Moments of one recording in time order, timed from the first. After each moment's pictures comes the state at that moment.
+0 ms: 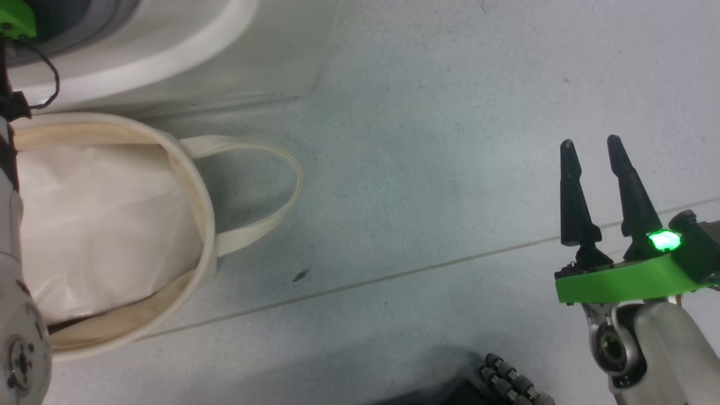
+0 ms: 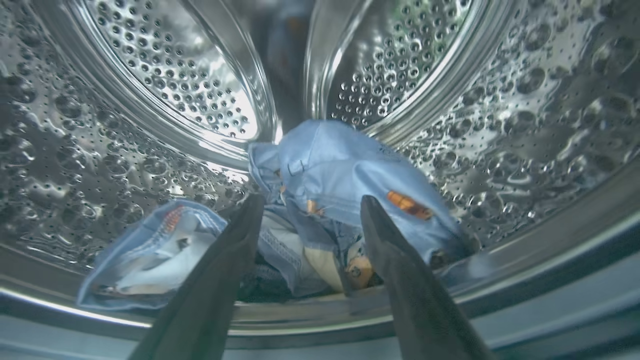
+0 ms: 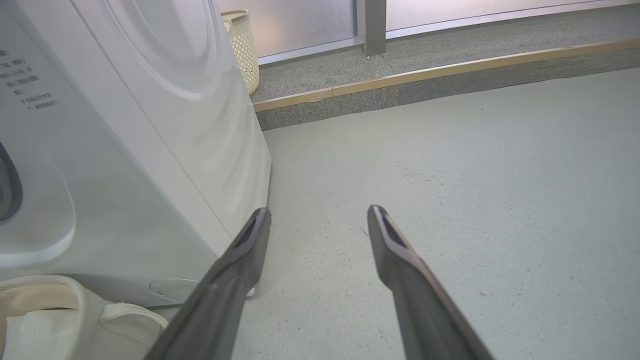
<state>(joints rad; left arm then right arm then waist) -1.33 0.27 0.15 1.10 -0.07 -0.03 -0.26 -0.24 -0.23 0.19 -0.04 0.44 0.13 -0.26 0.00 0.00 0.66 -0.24</state>
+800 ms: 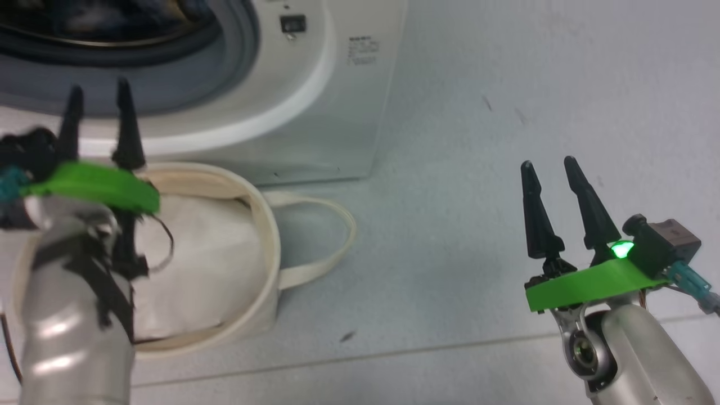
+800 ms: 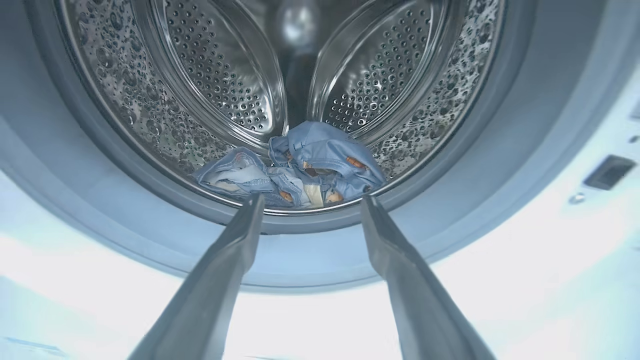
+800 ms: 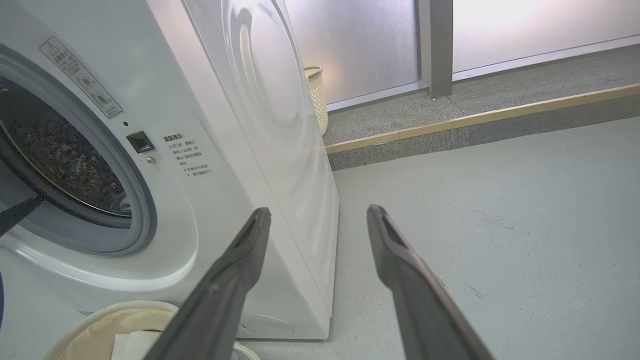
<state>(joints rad) -0.80 0.11 0.19 0.79 -0.16 -0.12 -0.26 -0.28 -0.21 0.29 0.09 0.48 0.13 -0.26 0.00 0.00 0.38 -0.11</state>
